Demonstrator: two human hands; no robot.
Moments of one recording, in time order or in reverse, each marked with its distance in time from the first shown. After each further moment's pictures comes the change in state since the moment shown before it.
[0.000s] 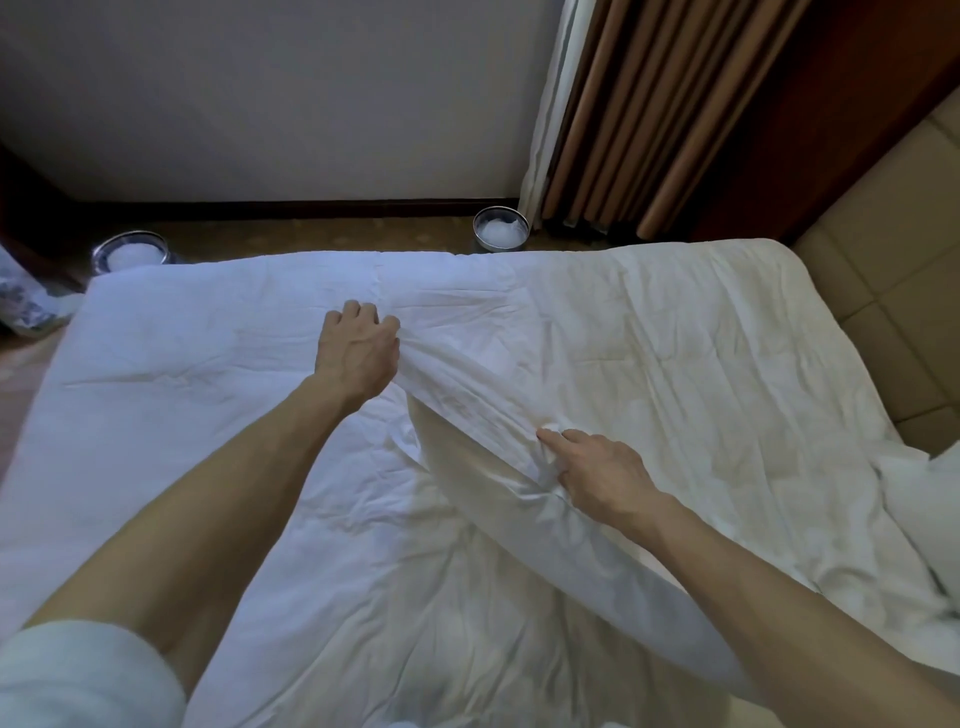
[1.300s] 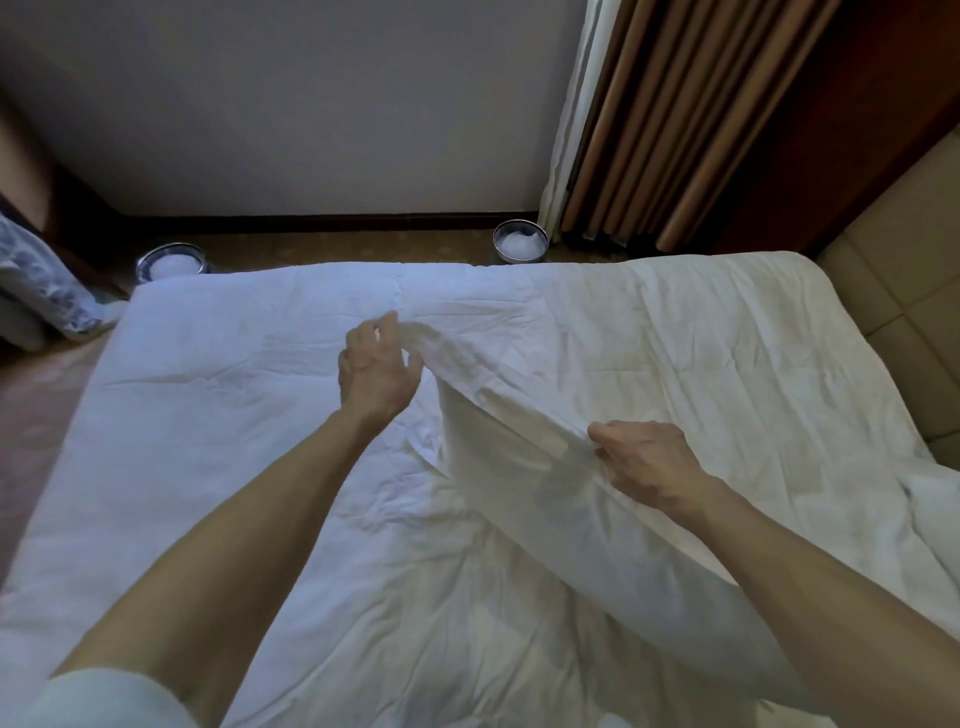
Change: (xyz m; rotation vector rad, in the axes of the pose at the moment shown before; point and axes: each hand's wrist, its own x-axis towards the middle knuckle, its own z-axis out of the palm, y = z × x) left_hand -0.033 0.023 -0.015 -0.475 0.031 -0.371; right_hand -0.007 0.030 -0.037 -0.171 0.106 -0.062
